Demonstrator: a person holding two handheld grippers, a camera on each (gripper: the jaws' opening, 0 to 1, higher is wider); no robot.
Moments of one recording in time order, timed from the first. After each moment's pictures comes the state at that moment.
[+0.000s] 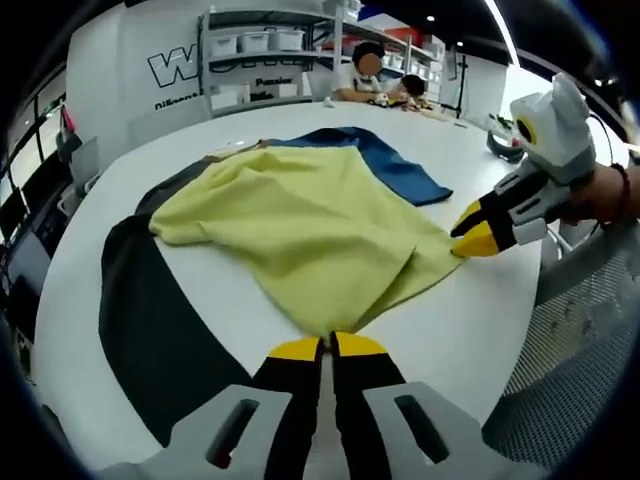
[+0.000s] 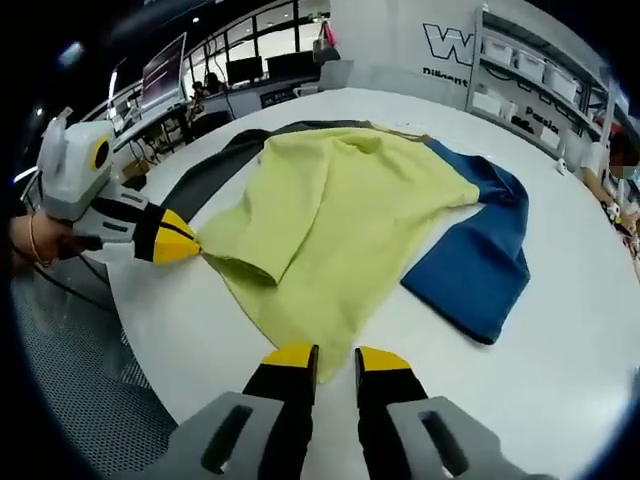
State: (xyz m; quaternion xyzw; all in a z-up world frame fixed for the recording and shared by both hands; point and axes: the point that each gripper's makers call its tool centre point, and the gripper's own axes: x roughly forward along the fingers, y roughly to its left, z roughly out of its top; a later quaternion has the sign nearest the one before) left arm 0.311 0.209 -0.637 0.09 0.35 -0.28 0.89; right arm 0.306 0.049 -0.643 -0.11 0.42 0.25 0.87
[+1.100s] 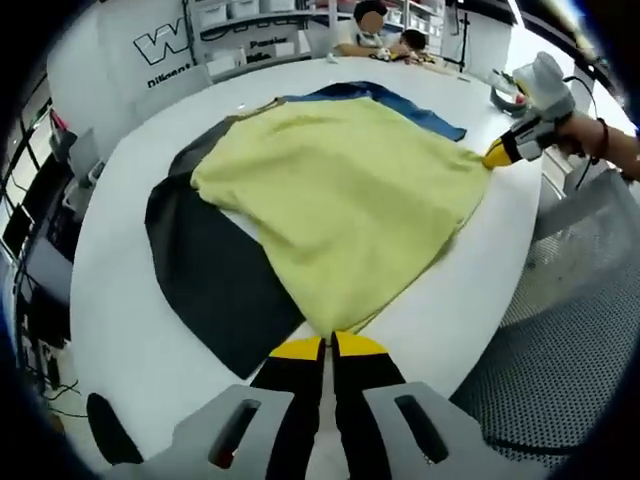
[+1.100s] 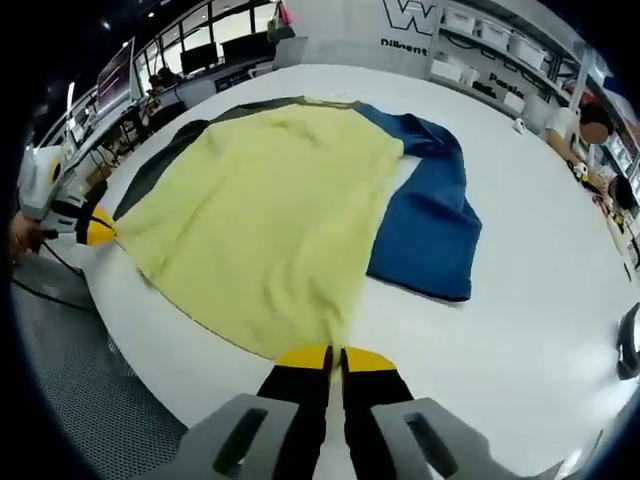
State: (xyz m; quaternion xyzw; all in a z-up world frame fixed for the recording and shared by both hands) left arm 0.276 0.290 -0.631 0.17 0.44 -0.25 0.84; right arm 0.297 -0.041 -0.636 -0.08 0.47 0.15 0.86
